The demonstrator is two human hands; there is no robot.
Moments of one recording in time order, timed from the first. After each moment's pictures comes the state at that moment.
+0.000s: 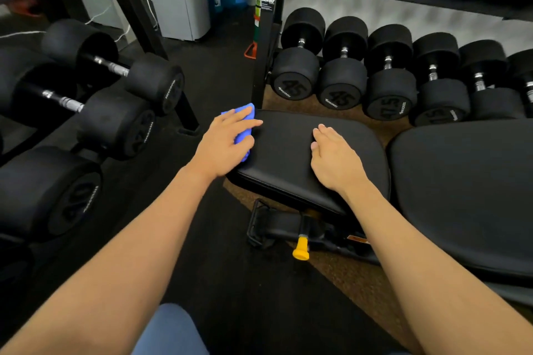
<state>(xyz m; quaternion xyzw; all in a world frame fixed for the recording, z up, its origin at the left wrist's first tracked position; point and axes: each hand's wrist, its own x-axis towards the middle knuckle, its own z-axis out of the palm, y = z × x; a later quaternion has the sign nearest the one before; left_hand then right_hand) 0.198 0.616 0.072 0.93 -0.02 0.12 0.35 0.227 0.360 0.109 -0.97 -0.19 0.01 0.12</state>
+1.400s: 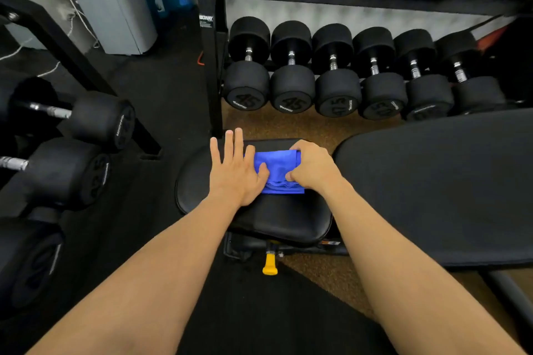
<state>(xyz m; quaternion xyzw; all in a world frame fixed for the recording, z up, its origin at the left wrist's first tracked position) 0.236 0.492 0.116 1.00 -0.03 0.02 -0.02 0.263 0.307 0.162 -0.95 -0.02 0.10 0.29</state>
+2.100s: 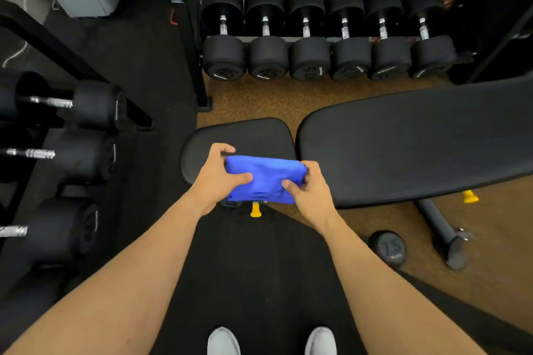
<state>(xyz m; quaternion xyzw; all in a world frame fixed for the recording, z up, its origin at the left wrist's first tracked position) 0.125 0.489 0.276 0.77 0.14 -0.18 0.60 0.093 0.262 0.249 -0.79 0.13 0.11 0.59</state>
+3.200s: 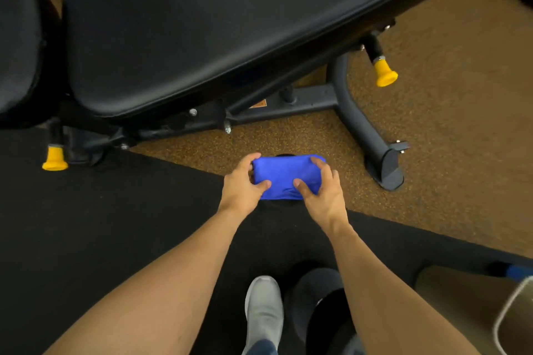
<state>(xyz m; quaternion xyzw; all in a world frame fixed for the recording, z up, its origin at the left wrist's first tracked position) 0.000 0.055 -0.049 0.83 0.07 -0.26 0.49 -0.064 -0.134 -0.048 -0.86 0.27 0.09 0.43</state>
